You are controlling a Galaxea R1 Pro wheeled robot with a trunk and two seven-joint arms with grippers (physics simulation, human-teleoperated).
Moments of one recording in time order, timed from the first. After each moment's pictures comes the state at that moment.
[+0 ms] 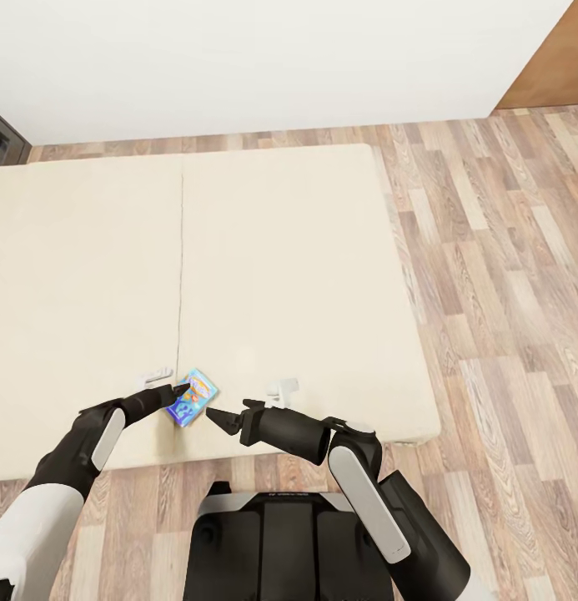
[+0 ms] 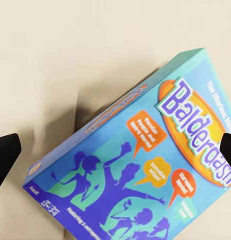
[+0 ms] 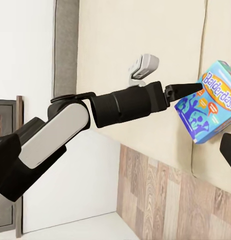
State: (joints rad) left arm -0.74 0.20 0.13 -0.80 0.26 0.47 -0.31; right arm -0.49 0.09 0.53 -1.56 -0.74 0.68 0.16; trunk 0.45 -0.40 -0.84
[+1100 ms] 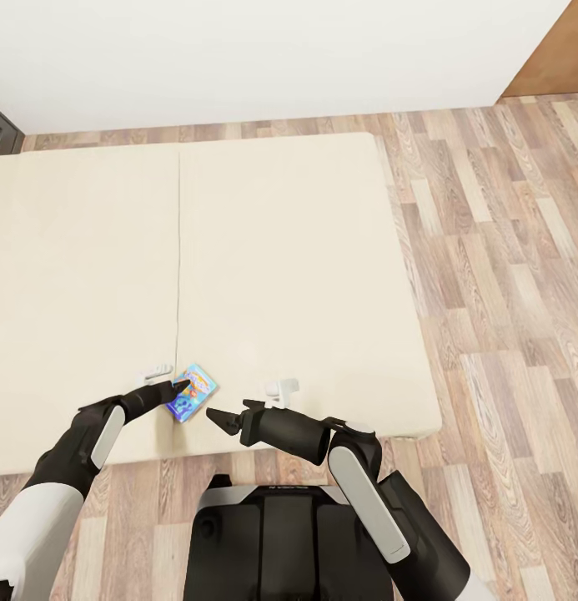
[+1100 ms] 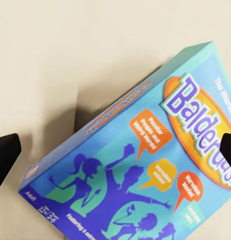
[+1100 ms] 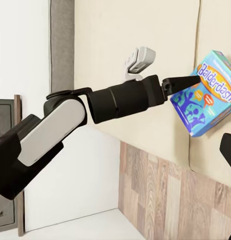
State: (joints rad) left arm -0.74 0.20 0.12 -0.83 0.26 0.47 -0.31; right arm -0.49 0.09 0.53 -1.56 -0.74 0.68 0.16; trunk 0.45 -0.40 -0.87
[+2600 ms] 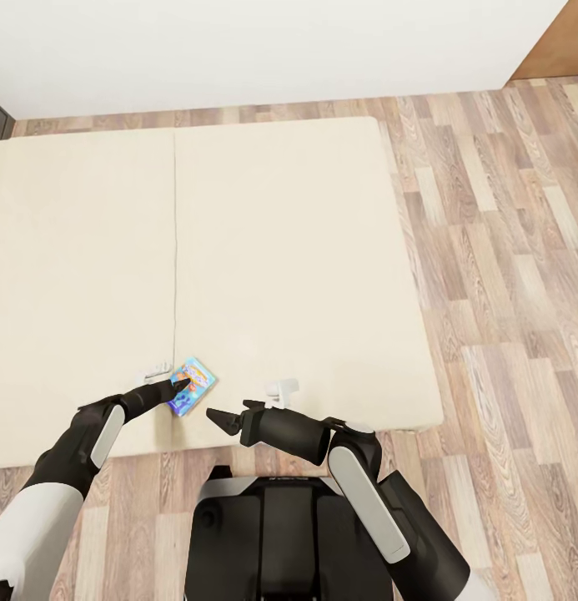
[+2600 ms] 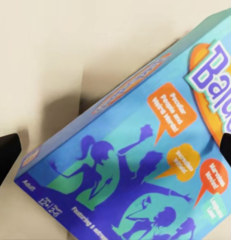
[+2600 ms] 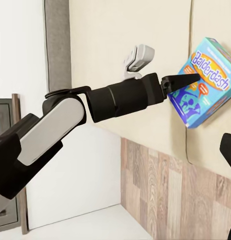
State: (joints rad) left arm -0.74 0.20 0.12 -0.84 0.26 0.47 -0.31; right arm -0.49 0.09 0.53 -1.55 -0.74 0.67 0.16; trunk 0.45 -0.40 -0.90
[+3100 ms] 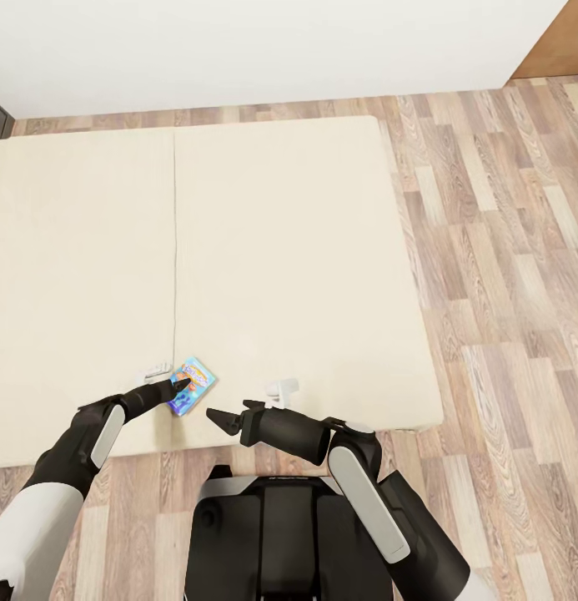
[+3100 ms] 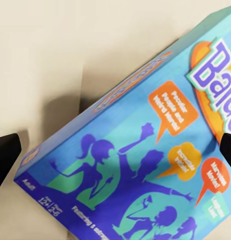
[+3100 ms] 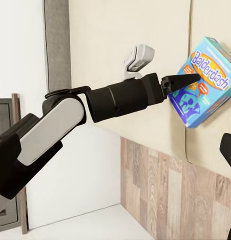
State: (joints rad) left arm -0.74 0.20 0.12 -0.84 0.26 0.47 -0.31; right arm -0.49 0.09 0.53 -1.55 -0.74 0.67 0.16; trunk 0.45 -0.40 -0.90
